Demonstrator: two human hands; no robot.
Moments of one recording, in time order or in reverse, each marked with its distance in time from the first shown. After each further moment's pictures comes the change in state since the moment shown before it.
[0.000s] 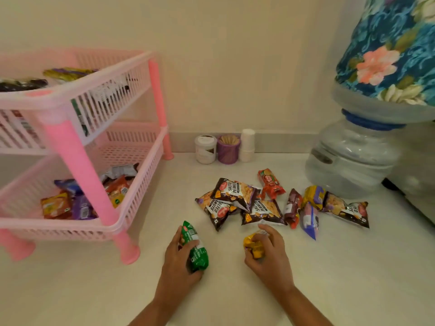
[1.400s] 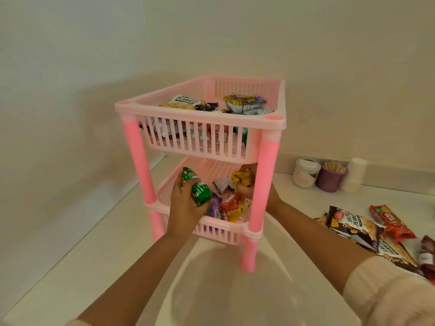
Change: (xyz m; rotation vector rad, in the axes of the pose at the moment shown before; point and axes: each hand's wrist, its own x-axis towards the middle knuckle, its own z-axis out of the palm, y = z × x) left_hand 0.059 -0.097 -0.270 -0.034 0.517 -0.040; right_hand 0.174 -0.284 0.155 0.655 -0.338 -0.226
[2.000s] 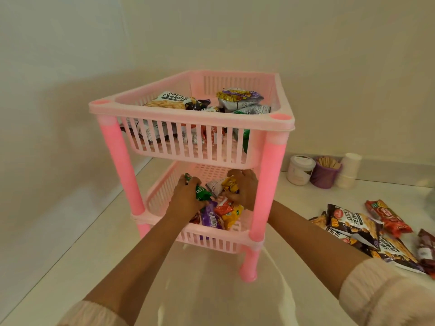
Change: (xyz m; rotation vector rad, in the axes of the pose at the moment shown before) left_hand 0.059 -0.028 0.031 0.354 -0.398 -0.105; right_hand 0.025 0.026 0.016 -0.629 -0.208 0.068
